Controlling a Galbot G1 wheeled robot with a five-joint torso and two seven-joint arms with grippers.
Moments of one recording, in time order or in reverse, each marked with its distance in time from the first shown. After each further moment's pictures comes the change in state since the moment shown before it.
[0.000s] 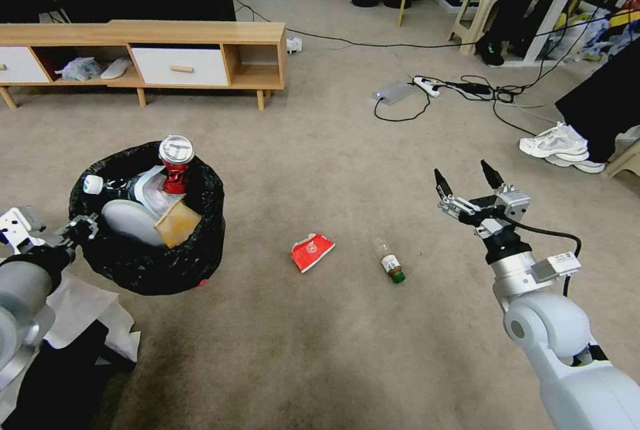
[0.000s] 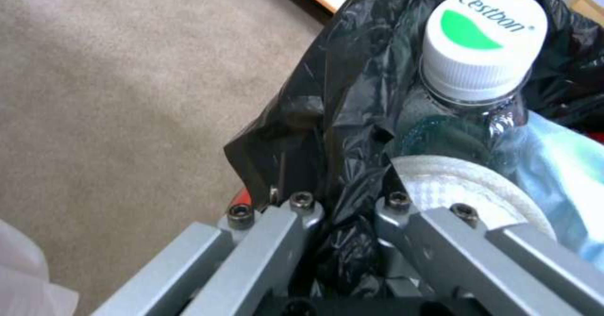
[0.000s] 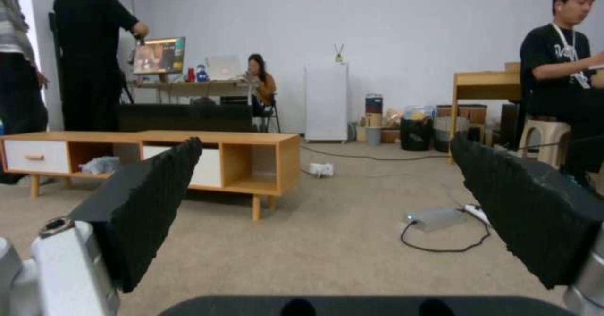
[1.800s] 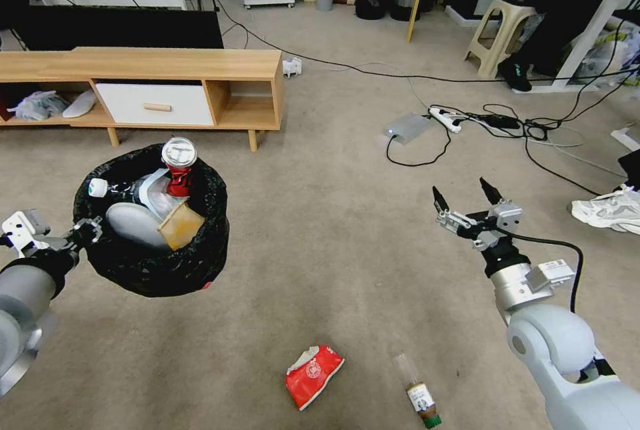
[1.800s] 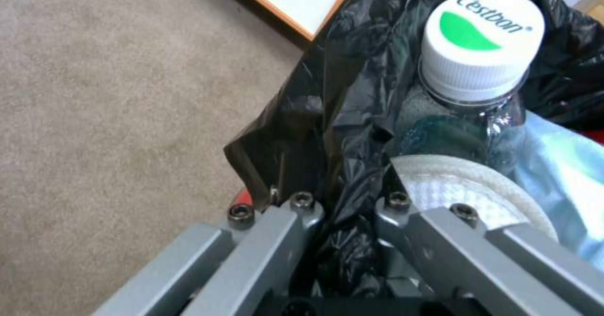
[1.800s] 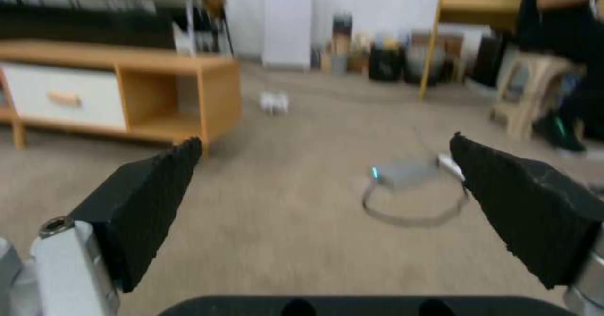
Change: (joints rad) left arm 0.026 -0.013 0.010 -0.017 -0.001 0.001 0.009; right arm -0.091 -0.023 -0.005 0.094 -0.086 -0.257 0.165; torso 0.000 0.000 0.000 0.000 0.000
